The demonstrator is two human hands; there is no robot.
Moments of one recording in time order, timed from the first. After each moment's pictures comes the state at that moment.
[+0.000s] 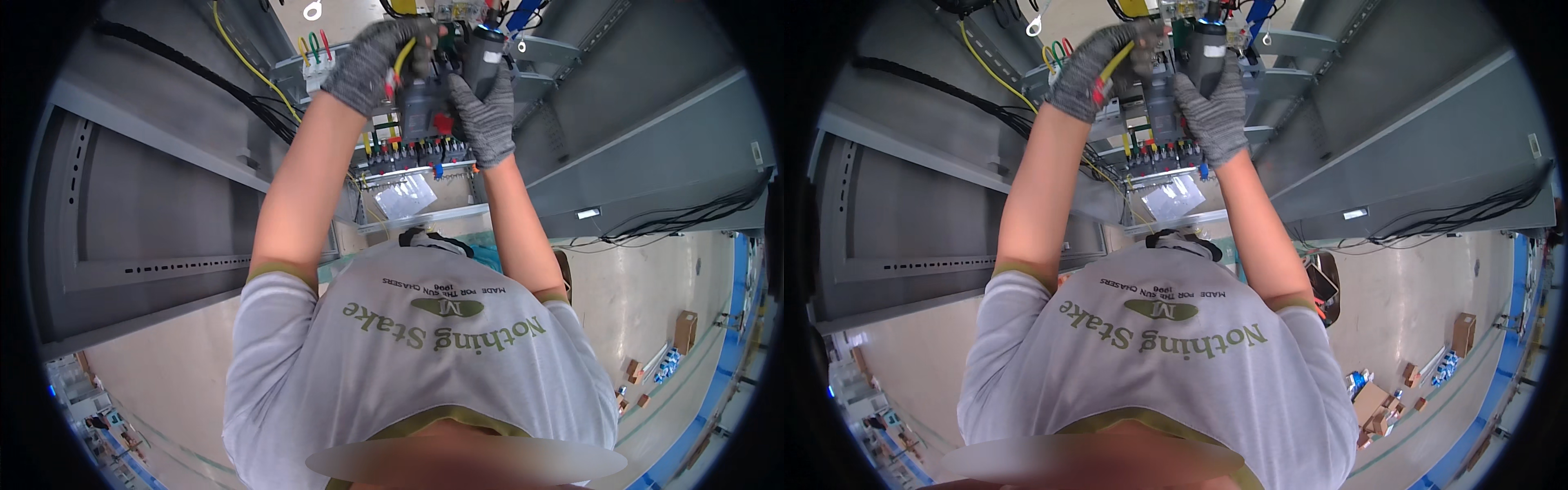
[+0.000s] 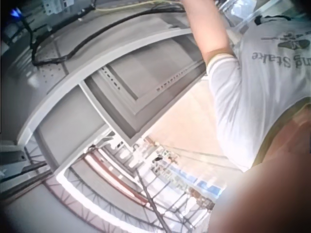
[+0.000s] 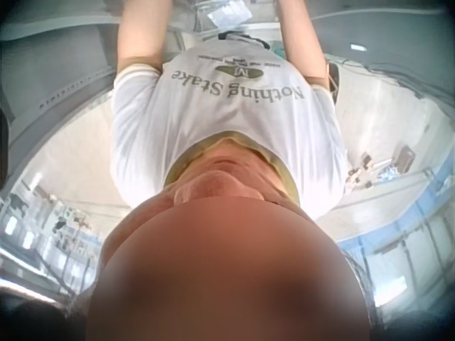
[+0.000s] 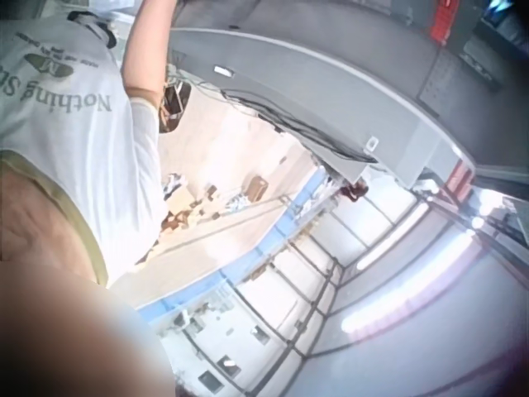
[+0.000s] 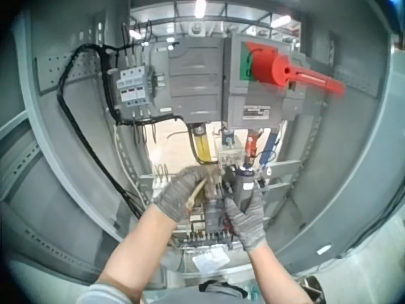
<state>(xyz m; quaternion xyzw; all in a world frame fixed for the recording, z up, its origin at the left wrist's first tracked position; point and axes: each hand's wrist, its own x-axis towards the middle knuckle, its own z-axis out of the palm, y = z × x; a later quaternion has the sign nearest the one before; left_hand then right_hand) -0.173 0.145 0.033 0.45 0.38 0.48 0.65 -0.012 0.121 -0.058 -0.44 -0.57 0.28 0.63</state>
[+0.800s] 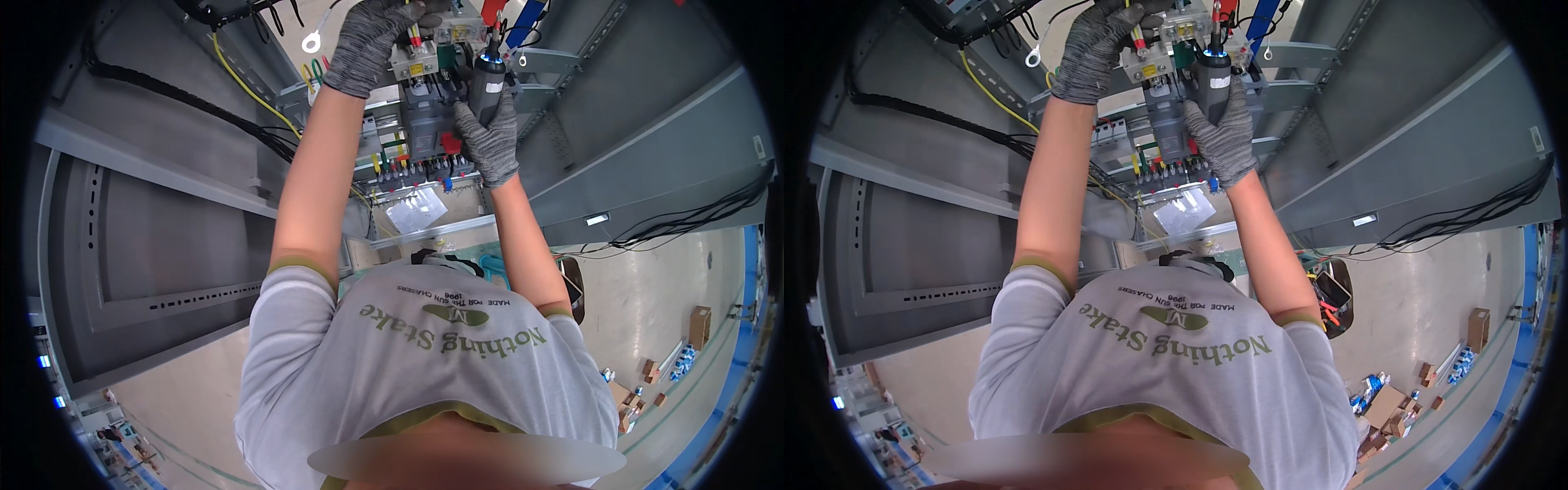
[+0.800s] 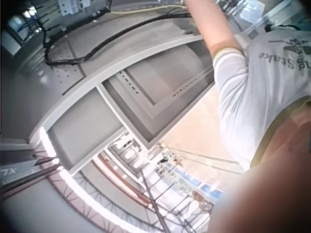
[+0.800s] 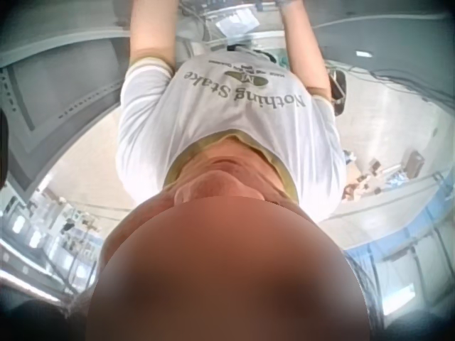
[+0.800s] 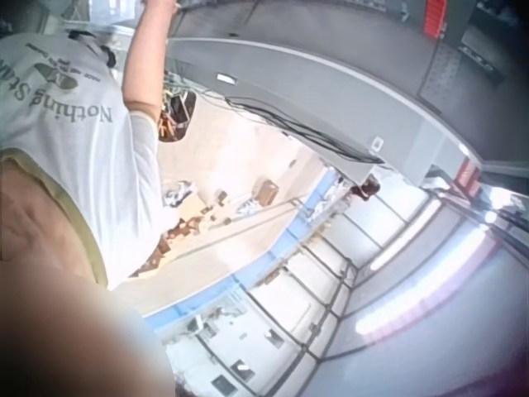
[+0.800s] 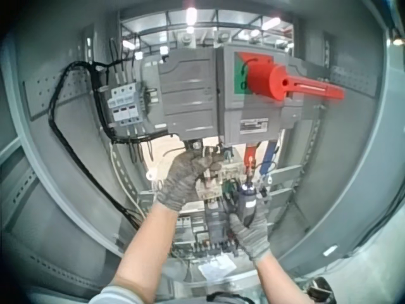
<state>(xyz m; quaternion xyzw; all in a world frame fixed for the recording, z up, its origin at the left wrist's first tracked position) -0.192 0.202 0.042 0.58 0.19 0.56 0.56 -0.008 0.127 -0.062 -0.44 -0.59 0.29 0.61</state>
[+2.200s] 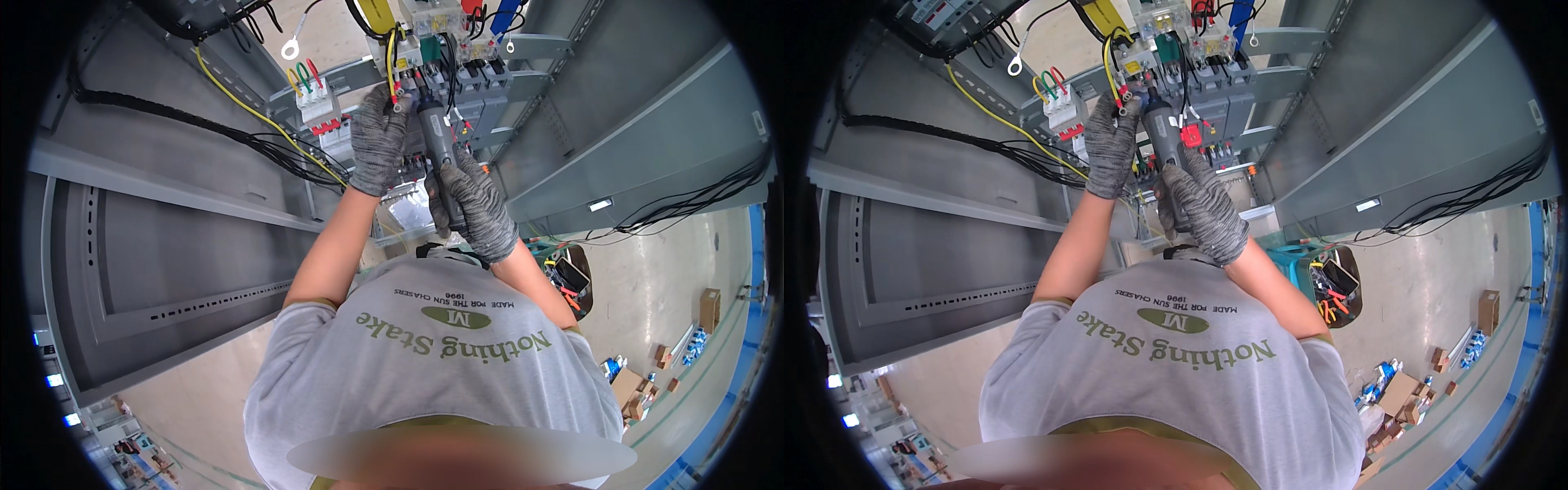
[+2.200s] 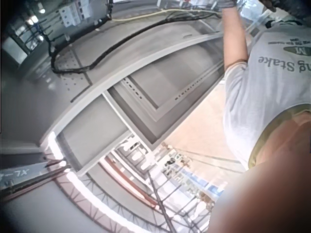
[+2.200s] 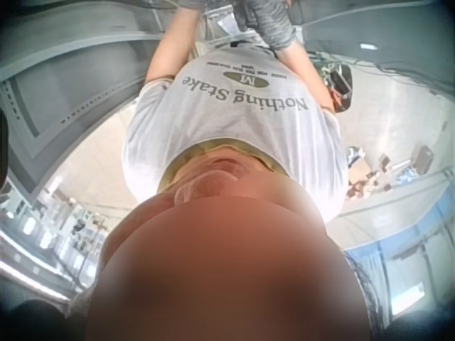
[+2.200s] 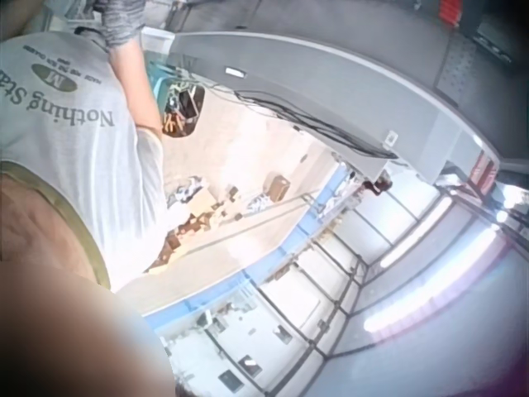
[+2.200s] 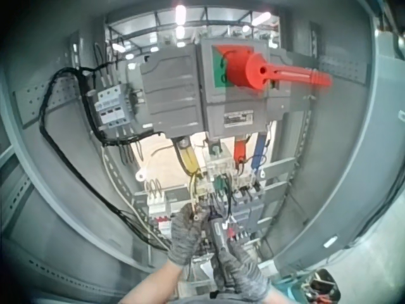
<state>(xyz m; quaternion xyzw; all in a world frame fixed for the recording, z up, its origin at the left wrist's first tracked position) -0.177 0.132 -0.078 0.64 0.48 0.57 0.22 -0.021 0.014 -0.040 -0.33 -0.34 0.73 0.49</state>
